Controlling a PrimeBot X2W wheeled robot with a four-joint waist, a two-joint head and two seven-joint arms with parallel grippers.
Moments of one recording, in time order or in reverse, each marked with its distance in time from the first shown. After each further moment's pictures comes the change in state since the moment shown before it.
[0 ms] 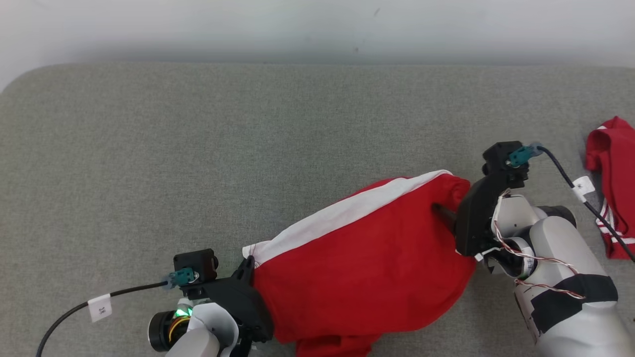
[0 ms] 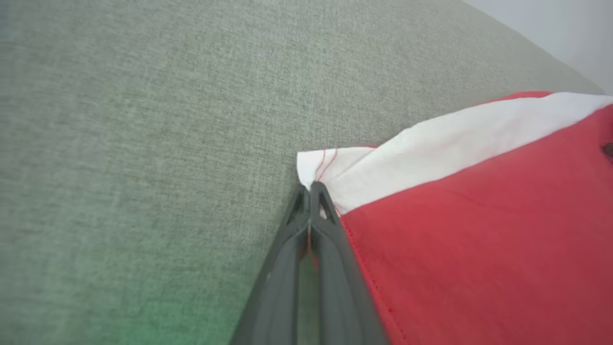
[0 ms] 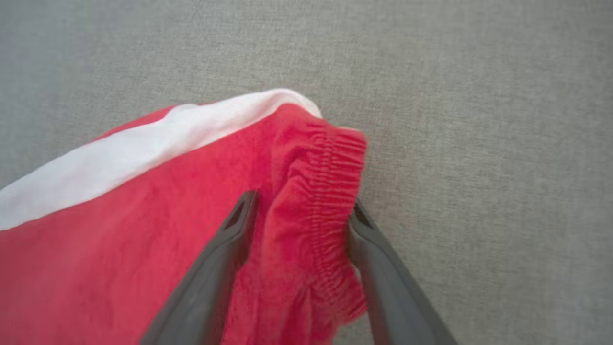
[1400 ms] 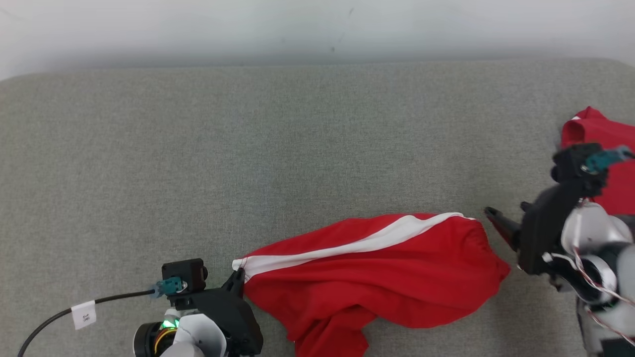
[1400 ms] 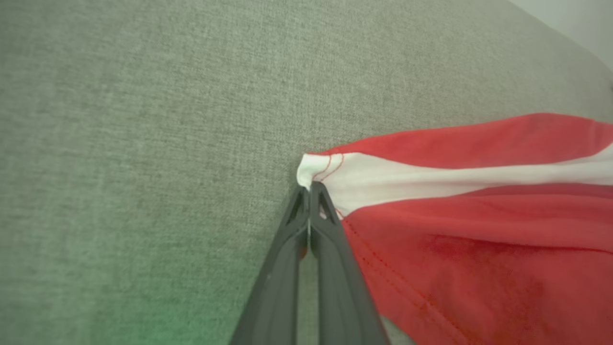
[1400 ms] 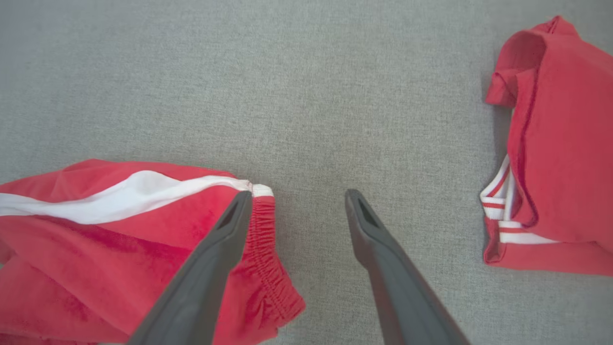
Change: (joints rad) left arm 0.075 0.090 -0.016 -0.172 -0.007 0.046 0.054; right arm 0.256 -0.067 -0.185 -0.593 -0.025 0.000 0.325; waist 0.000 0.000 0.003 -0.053
